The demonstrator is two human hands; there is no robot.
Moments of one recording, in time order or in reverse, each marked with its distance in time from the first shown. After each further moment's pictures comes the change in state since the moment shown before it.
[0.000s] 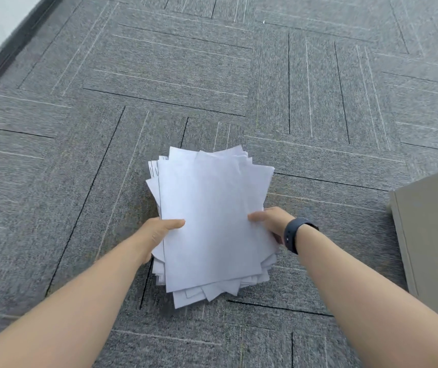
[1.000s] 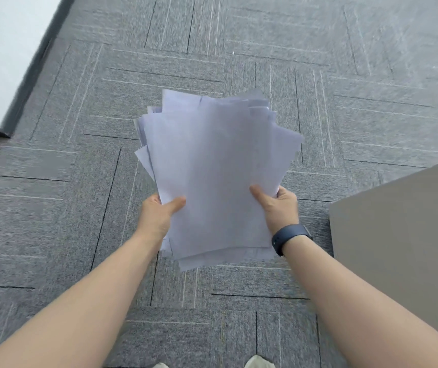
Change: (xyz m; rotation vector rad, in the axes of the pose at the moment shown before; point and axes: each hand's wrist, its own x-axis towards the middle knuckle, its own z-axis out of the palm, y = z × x) left_hand -0.143 0.175 0.049 -0.169 0.125 0.313; right_hand -0.166 -0.130 -0.069 0.543 0.330 -0.435
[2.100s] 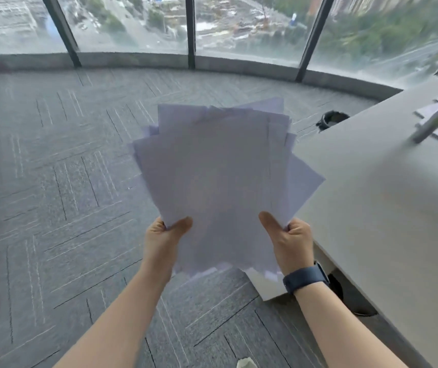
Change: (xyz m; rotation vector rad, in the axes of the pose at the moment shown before) left_hand -0.362 0.404 0.181 0.073 -0.569 0.229; right_hand -0.312 -0.421 -0.202 -0.001 0.668 -0.318
